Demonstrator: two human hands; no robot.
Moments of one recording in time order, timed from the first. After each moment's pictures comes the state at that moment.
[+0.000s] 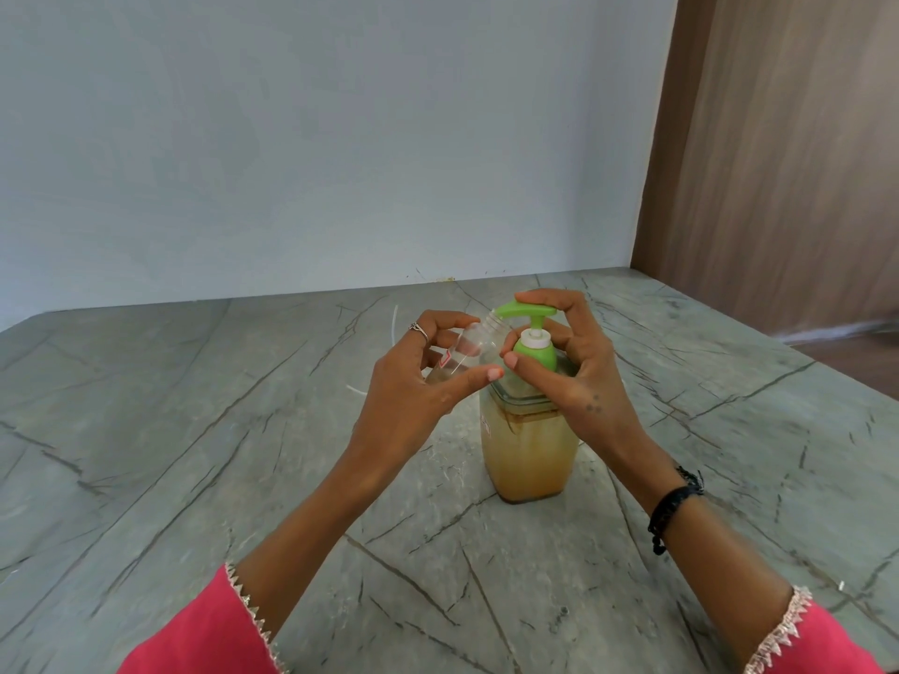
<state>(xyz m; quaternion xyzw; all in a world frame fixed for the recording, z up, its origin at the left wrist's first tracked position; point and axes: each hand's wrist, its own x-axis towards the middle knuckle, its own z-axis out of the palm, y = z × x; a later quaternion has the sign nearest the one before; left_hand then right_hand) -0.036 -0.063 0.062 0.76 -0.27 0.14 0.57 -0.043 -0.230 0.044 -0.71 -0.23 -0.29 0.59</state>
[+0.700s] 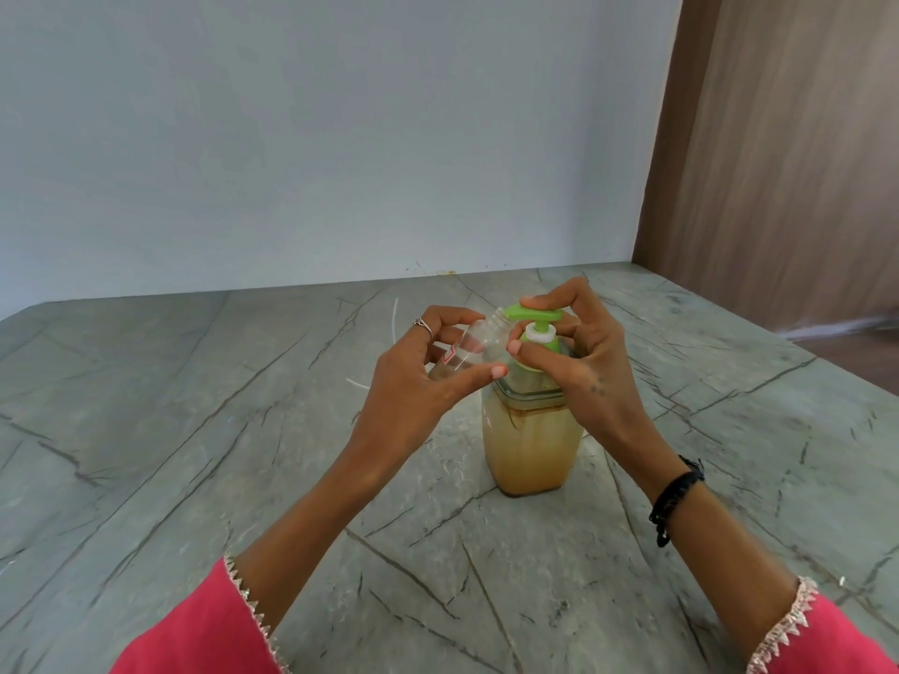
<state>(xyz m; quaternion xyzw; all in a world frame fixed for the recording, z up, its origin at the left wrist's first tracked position) -0.038 -0.063 0.060 0.76 -0.27 0.13 0.57 -0.045 -0.228 0.050 -0.69 -0.21 -0.31 0.61</state>
